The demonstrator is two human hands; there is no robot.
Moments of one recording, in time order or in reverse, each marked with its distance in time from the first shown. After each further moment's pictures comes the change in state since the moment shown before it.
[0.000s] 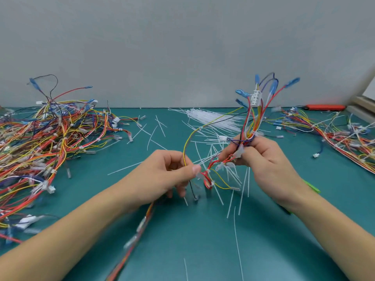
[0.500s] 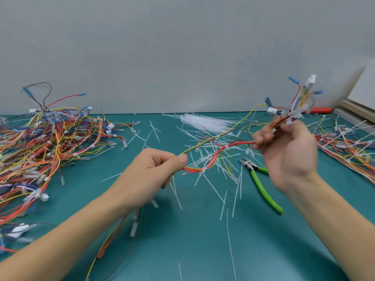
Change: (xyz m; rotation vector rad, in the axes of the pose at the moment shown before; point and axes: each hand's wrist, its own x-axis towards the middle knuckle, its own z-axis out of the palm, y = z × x) left_hand -0.004 0.012 -0.003 0.134 0.133 0.115; right_hand 0.016 -0.015 -0.032 0.652 0.430 0.031
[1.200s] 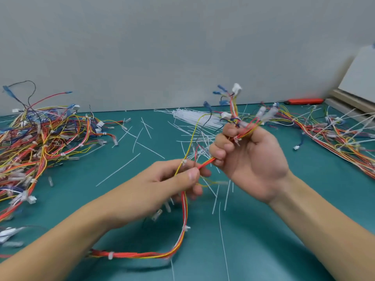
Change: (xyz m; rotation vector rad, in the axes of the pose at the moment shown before) left_hand -0.014 0.015 0.017 -0.105 -0.347 -0.061; right_hand -0.029 0.009 0.025 0.192 -0.393 0.459
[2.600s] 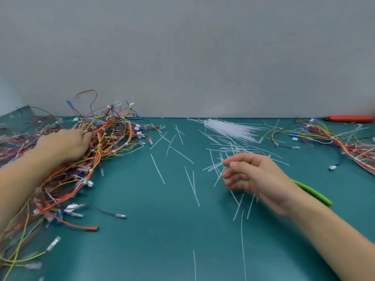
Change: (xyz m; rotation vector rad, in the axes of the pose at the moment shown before) left_hand -0.091 -0.092 -0.267 1.273 0.741 -0.863; right_hand 0.010 0.024 -0.024 -0.605 0.111 0.094
